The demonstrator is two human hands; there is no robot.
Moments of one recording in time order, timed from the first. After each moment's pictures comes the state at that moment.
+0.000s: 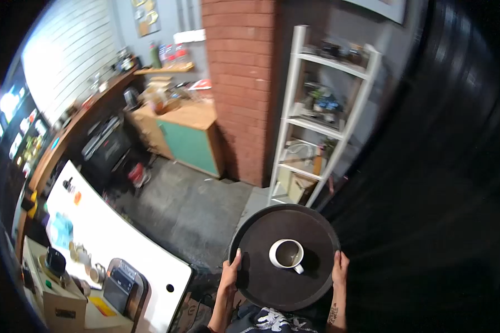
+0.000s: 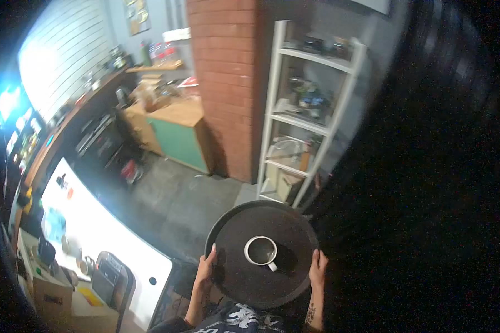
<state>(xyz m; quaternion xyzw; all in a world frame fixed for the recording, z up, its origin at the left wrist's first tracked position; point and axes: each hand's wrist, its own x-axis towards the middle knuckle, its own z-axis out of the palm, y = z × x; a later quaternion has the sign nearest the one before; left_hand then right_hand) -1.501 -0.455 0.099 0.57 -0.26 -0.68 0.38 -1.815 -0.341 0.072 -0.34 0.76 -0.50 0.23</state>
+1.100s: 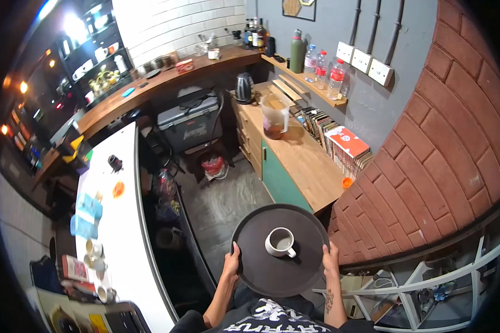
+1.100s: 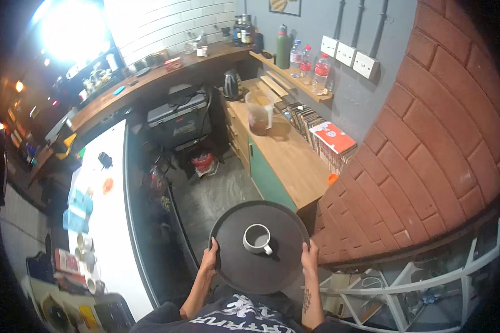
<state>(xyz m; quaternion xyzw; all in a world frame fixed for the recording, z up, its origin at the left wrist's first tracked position) -1.318 -0.957 0.049 0.63 0.01 -0.51 0.59 -1.614 -1.095 -0.018 -0.51 0.58 -0.41 0.48</state>
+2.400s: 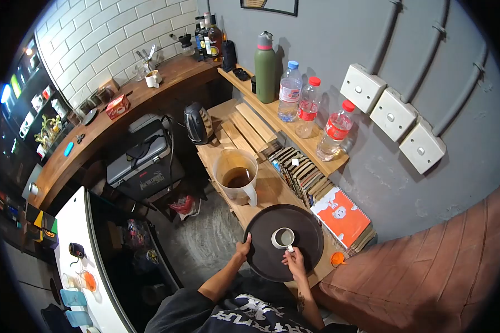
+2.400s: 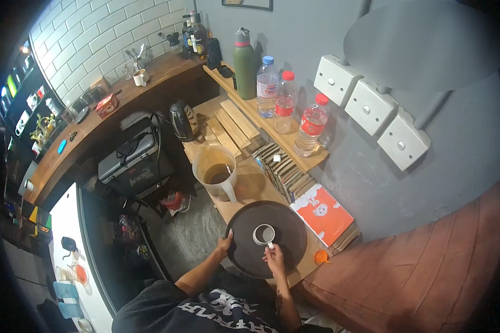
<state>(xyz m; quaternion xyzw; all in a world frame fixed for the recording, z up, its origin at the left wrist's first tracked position) -1.227 -1.465 -0.145 0.73 -0.08 -0.55 0.39 -1.464 -1.456 -0.068 -0.44 0.55 -0.35 0.62</state>
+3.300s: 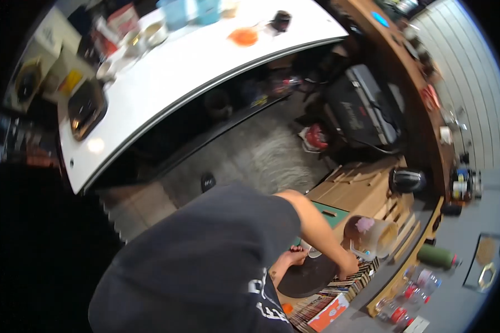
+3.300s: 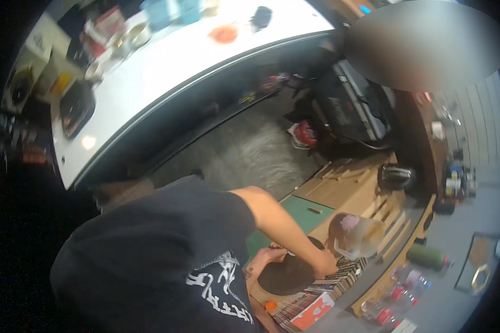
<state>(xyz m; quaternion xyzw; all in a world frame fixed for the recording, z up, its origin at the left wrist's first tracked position) -1.211 -1.439 0.136 0.64 -0.66 -0.29 0.25 -1.310 -1.401 -0.063 -0.38 0.58 -0.37 0.61</state>
